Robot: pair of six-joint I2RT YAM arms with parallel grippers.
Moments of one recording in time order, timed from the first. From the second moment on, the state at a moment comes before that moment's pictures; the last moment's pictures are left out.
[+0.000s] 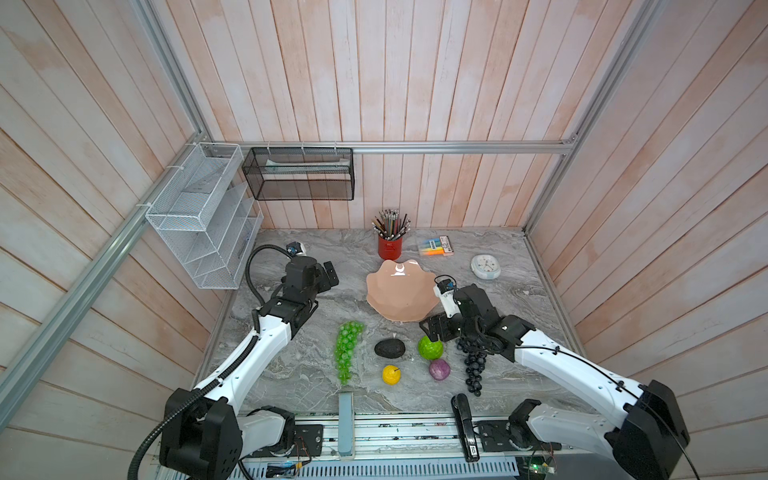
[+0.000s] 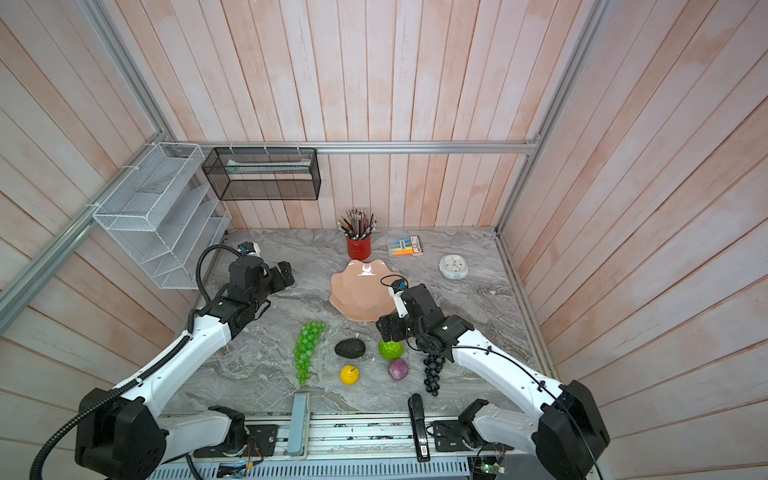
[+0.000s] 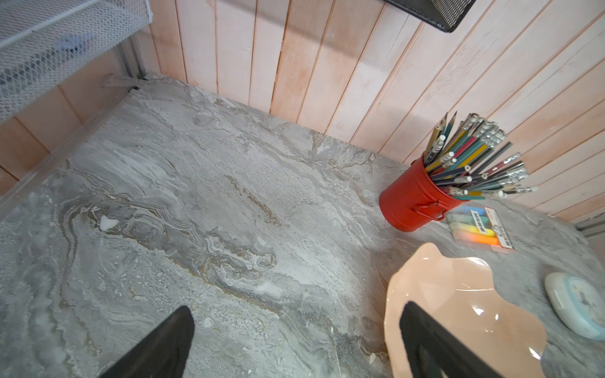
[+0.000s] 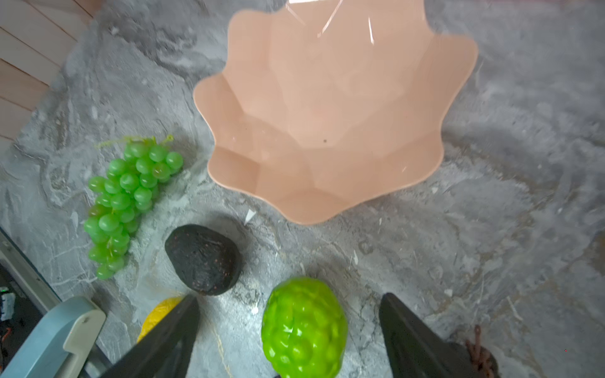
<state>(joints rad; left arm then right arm) -0.28 1.24 0.91 -0.19 -0.24 -0.46 0.67 1.19 0.78 -0.44 -0.09 0.31</state>
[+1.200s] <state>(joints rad) -0.28 1.30 0.90 -0.17 -0.18 -0.53 0.72 1.54 0.84 -0.50 -0.14 0.28</state>
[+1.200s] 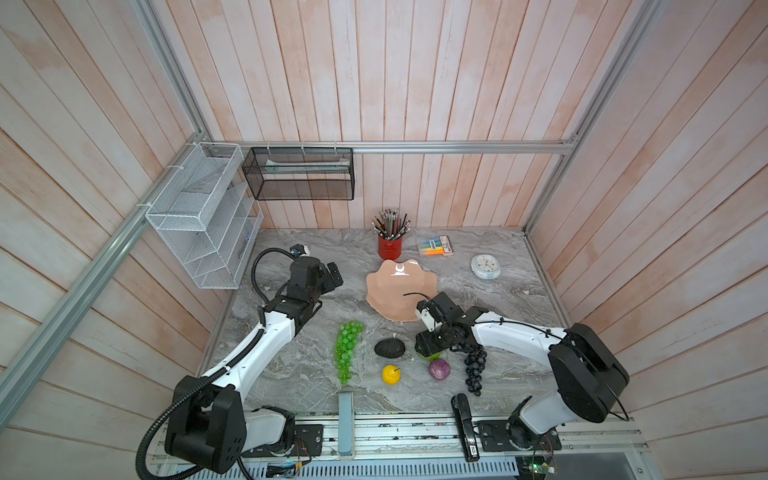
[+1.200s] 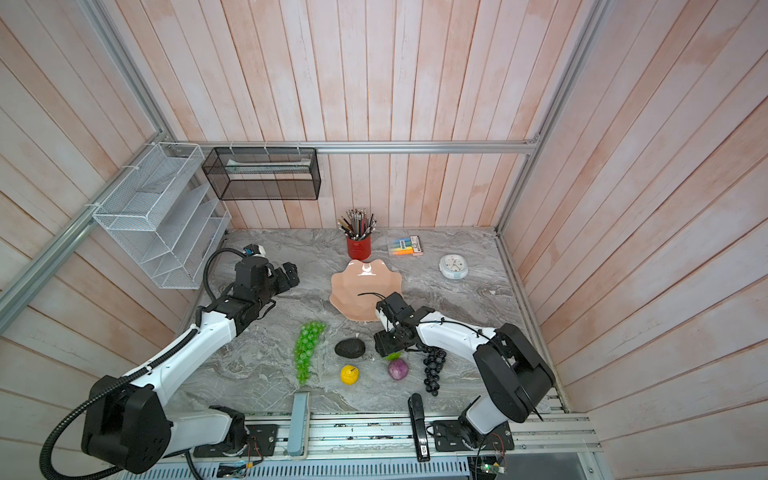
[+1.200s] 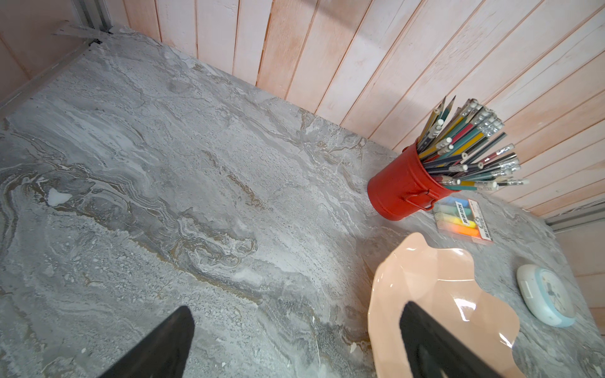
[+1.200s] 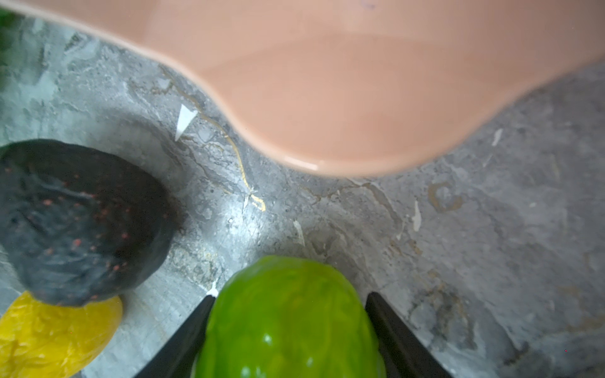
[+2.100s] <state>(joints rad) -0.28 1.20 0.90 -0.29 -0.19 -0.55 0.50 1.79 1.46 -0.56 -0.19 0.17</state>
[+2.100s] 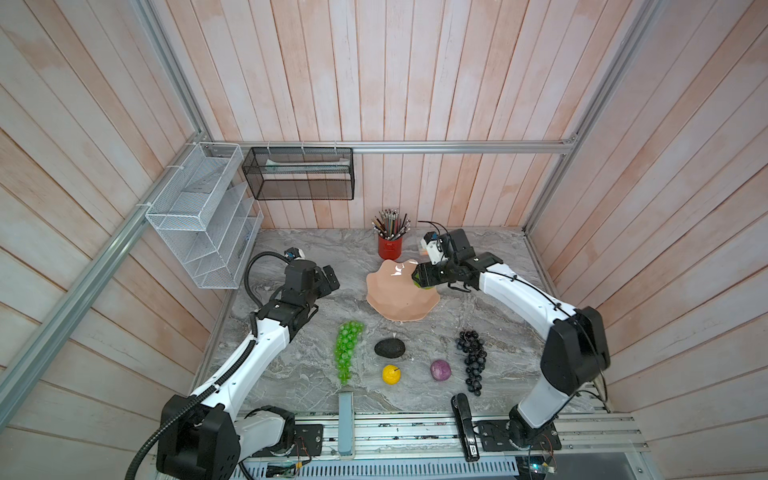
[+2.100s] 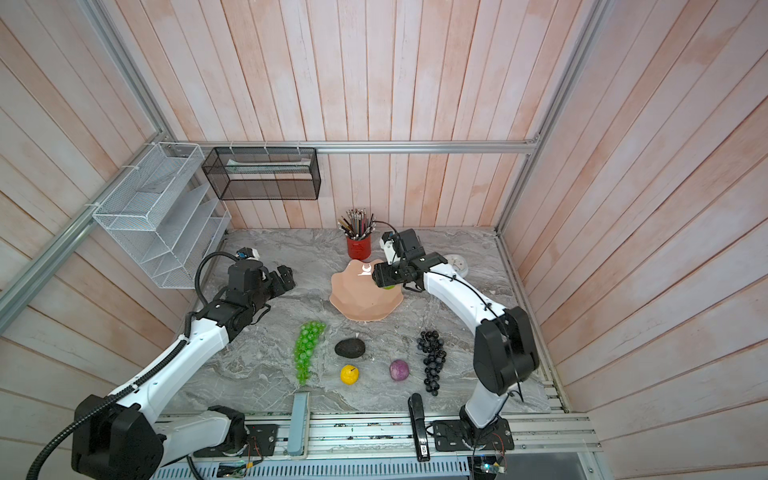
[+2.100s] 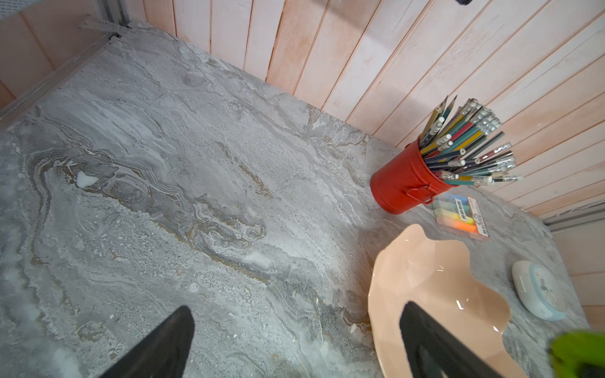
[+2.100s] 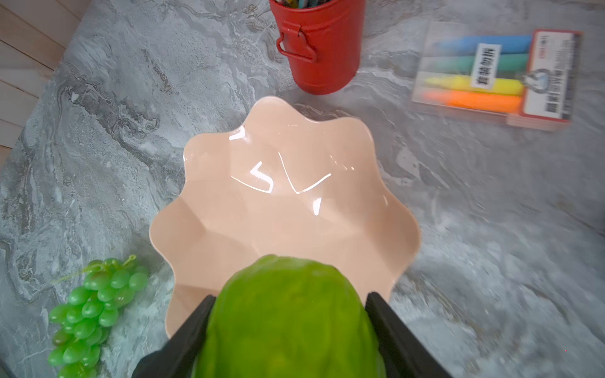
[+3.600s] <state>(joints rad) -0.28 1.23 0.98 -0.48 -0.02 -0.53 0.58 2.23 1.82 -0.64 -0.06 0.02</state>
